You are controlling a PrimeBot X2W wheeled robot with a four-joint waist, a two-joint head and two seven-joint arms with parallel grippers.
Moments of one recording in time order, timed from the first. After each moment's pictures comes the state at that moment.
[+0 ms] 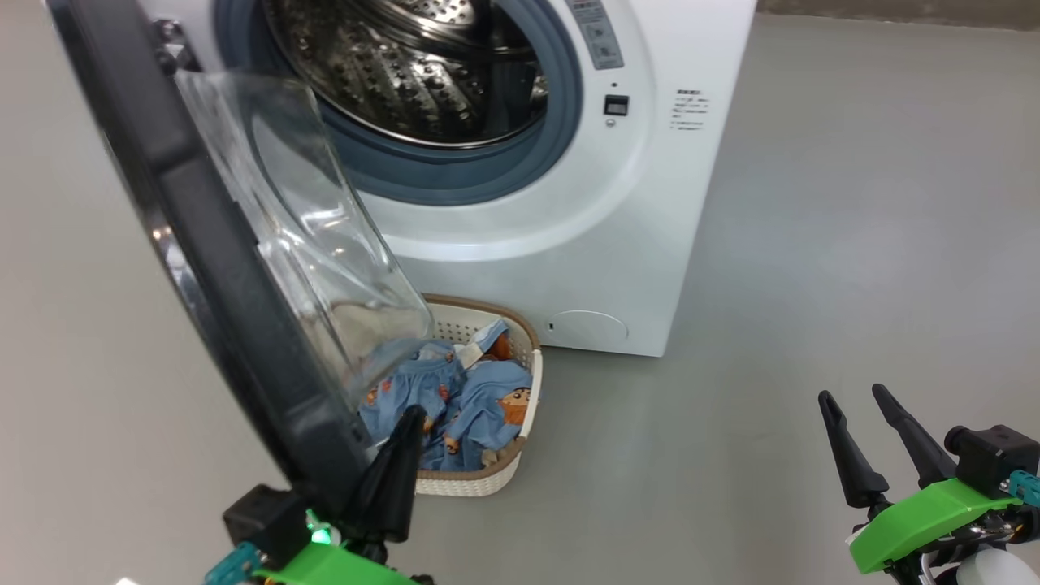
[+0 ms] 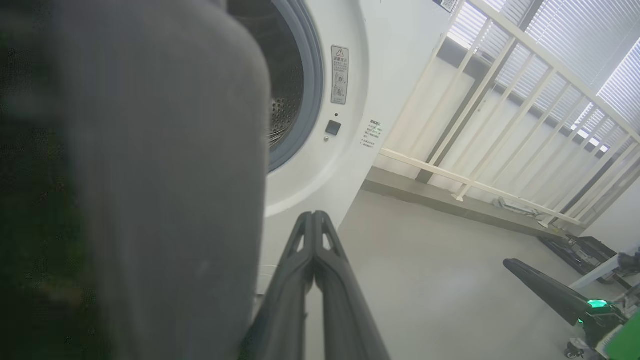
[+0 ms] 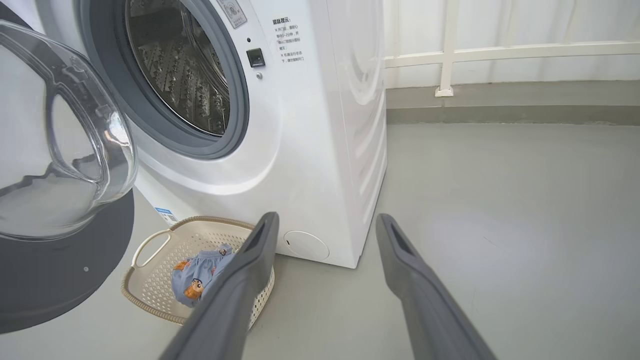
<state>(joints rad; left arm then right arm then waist) -0.09 0.03 -0.34 0.11 -0.52 -0.06 -0.25 -0.15 -0.31 0.11 0.37 0.47 0.13 -0.25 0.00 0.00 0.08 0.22</state>
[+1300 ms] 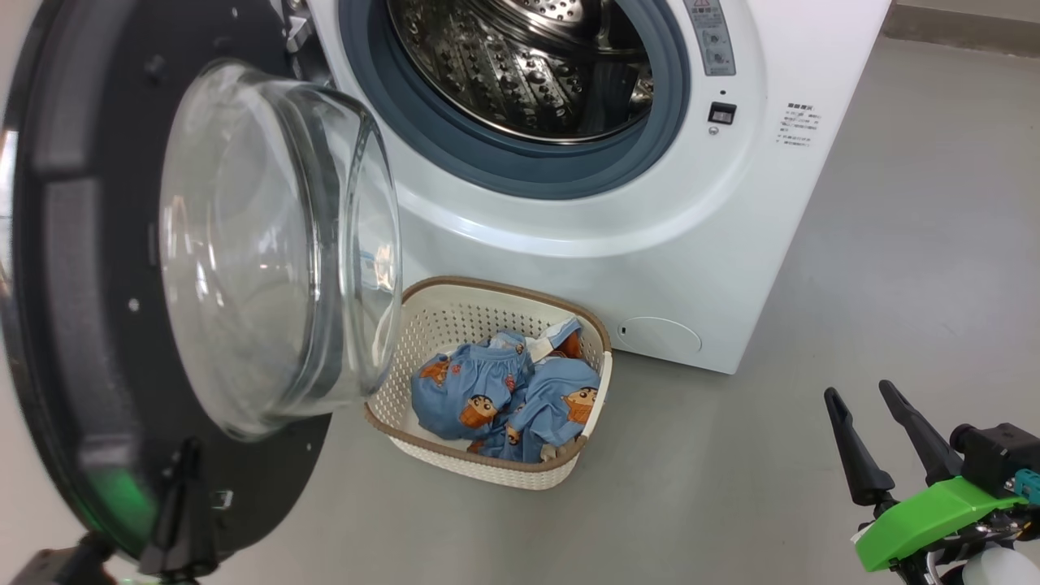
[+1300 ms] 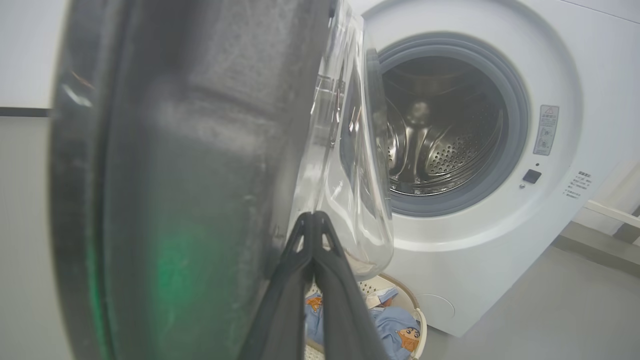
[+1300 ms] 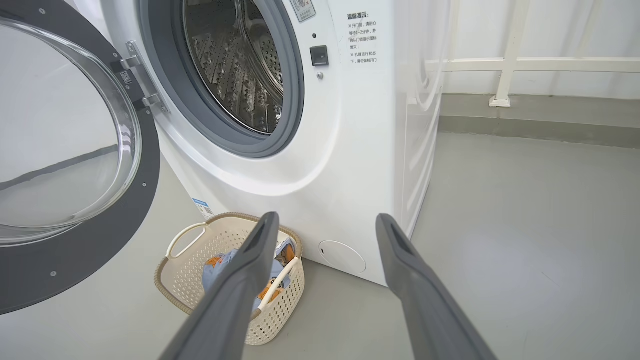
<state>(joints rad) 0.09 0.18 -0.09 -0.07 -0.53 0.13 -0.23 -0.15 -0.31 0.10 0.36 0.44 0.13 -0.25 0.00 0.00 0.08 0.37</state>
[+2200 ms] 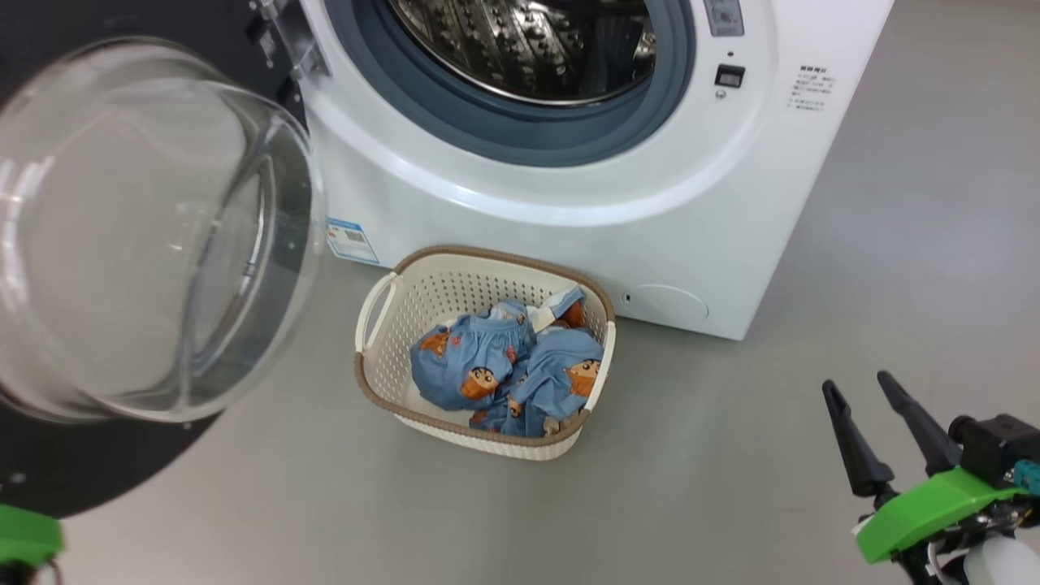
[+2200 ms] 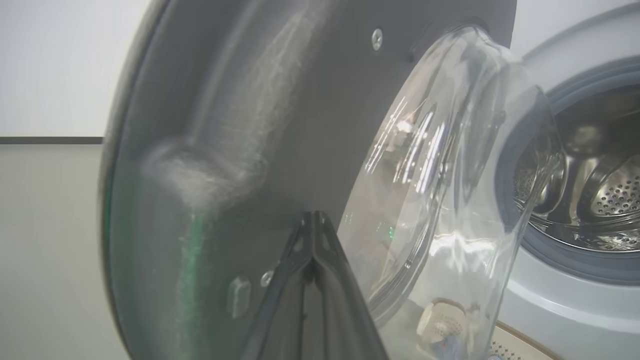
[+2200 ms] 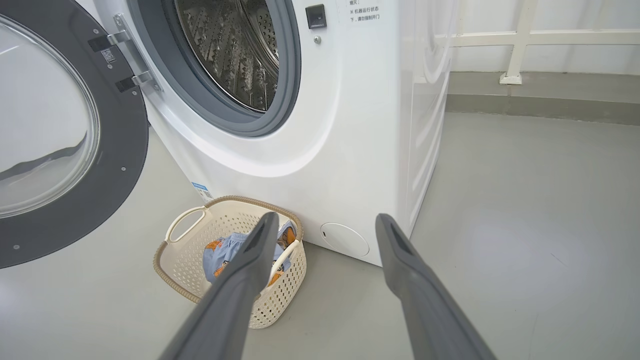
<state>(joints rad) -0.13 0.29 0.20 0.26 -0.54 0.11 -0.25 -0.16 -0.32 0.11 0.35 0.44 0.13 -0.25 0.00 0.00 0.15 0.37</state>
